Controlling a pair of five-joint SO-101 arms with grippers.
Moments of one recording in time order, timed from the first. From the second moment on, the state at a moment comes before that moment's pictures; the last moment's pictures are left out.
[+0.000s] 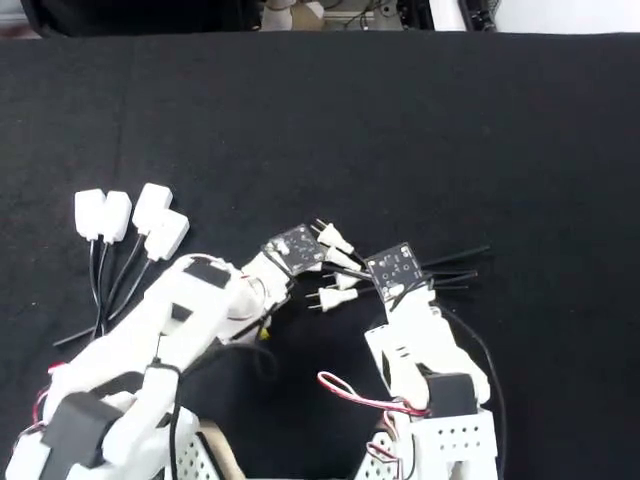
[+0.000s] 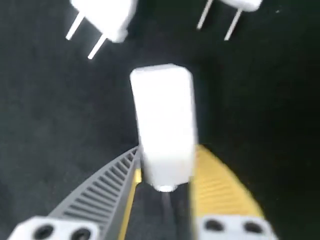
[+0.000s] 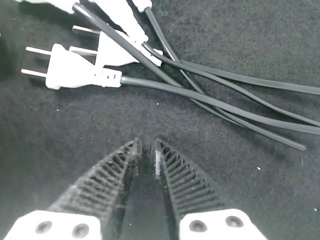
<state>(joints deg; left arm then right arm) 18.0 -19.3 57.9 47.7 -34.0 -5.5 -101.2 96.7 70.5 17.4</state>
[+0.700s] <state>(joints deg) 22.8 -47.1 70.9 63.8 -46.7 -5.5 -101.2 96.7 70.5 17.4</state>
